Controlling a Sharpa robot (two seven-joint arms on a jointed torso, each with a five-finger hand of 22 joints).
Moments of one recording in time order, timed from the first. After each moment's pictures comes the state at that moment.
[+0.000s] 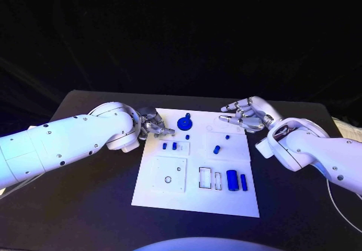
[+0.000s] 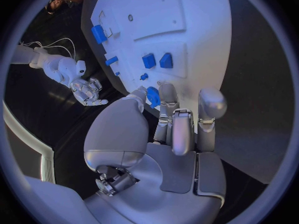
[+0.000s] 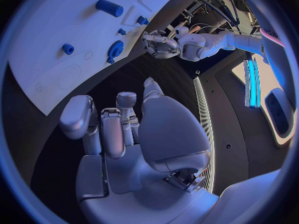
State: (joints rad) left arm 1.25 -0.76 0.00 1.49 -1.08 -0.07 -0.48; left_hand 1.13 -0.08 0.18 0.29 0.12 0.89 0.06 0.59 0.65 1.14 -0.01 0.82 0.69 1.47 -0.07 1.44 1.31 0.12 1.32 0.04 1.02 1.13; right arm 1.07 -0.92 0.10 1.59 -0.98 -0.46 0.07; right_hand 1.34 -0.03 -0.12 0.28 0.28 0.95 0.14 0.07 0.07 1.26 0.06 0.90 1.06 1.46 -0.02 1.43 1.31 0.09 1.34 0.08 1.25 1.00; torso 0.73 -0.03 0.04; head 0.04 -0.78
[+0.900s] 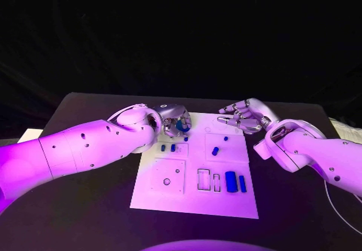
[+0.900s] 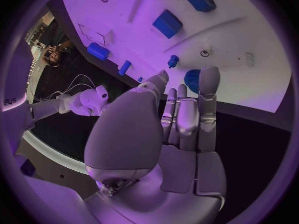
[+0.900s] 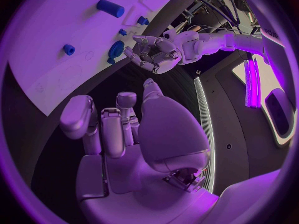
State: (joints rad) left arm 1.23 -0.59 -0.04 1.35 -1.49 -0.17 -0.08; left_hand 1.48 -0.19 0.31 0.18 0.12 0.91 0.13 0.23 0.19 0.98 0.08 0.34 0.15 1.45 -0.01 1.21 1.09 0.16 1.35 0.09 0.73 0.91; right arm 1.07 -0.92 0.10 1.59 -0.98 -0.46 0.07; right_hand 1.34 -0.01 -0.13 0.28 0.29 0.95 0.14 0.07 0.07 1.26 0.06 0.90 1.06 1.46 -0.02 1.43 1.31 0.09 1.34 0.08 1.25 1.00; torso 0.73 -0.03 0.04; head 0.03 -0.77
